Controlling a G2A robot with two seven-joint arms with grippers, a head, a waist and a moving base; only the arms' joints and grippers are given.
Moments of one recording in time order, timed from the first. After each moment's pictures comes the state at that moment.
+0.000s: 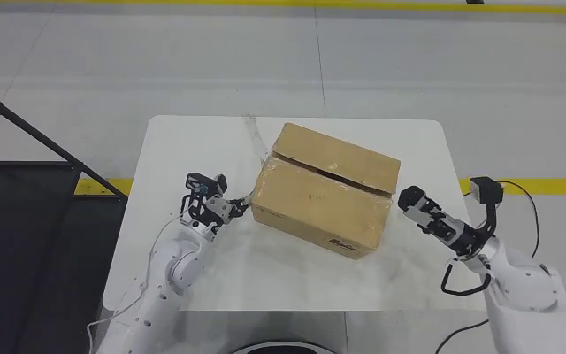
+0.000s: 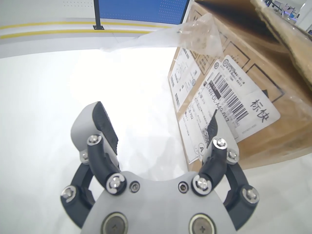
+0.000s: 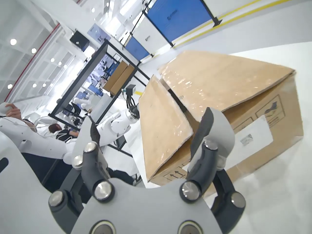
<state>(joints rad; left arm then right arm) 1.28 -1.22 -1.25 -1.44 1.08 -0.25 0.08 -1.42 -1.06 1.72 -1.71 0.12 -0.66 0.83</state>
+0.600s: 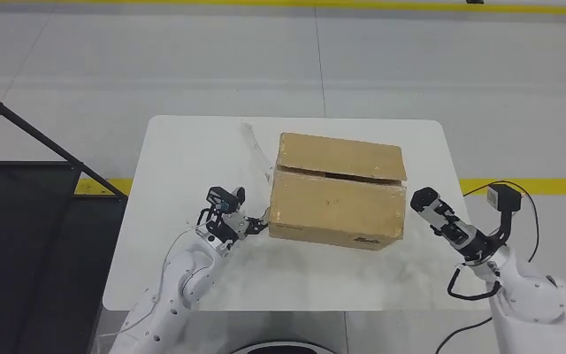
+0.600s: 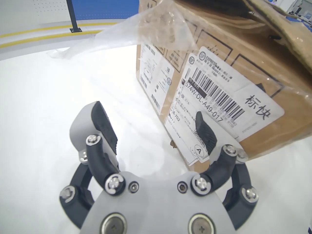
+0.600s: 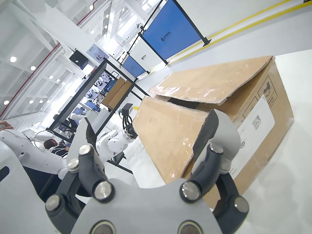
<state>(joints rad) 1.34 -1.23 -1.19 -1.51 1.17 -0.29 0.10 -1.46 -1.05 1.74 -1.72 0.12 -0.68 0.76</state>
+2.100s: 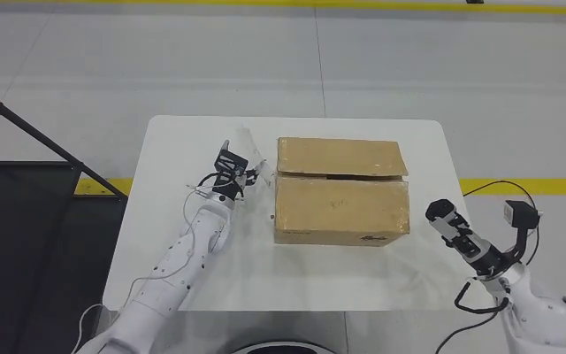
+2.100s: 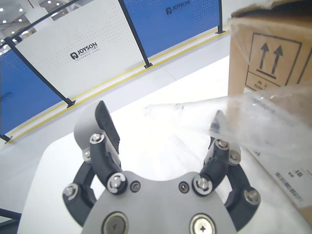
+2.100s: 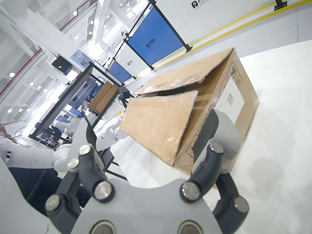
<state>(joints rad) 0.98 -1.31 -1.07 -1.12 1.49 0.15 0.31 -1.60 -1.03 1.83 -1.77 0.04 -0.67 0.65</state>
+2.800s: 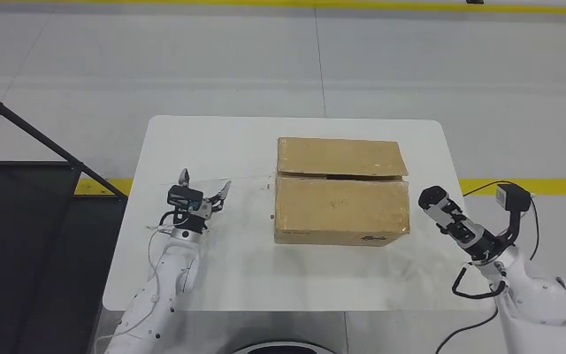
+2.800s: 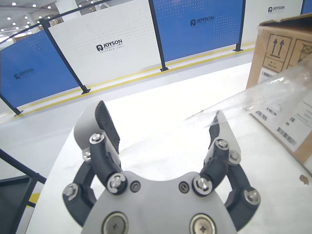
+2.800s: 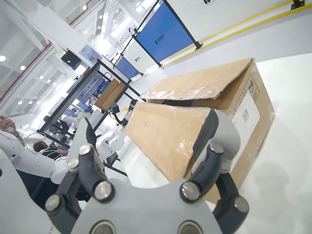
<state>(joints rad) 1.36 -1.26 -1.32 -1.42 1.47 0.13 0.40 -1.47 -1.01 1.76 -1.72 0.09 -0.67 0.71</state>
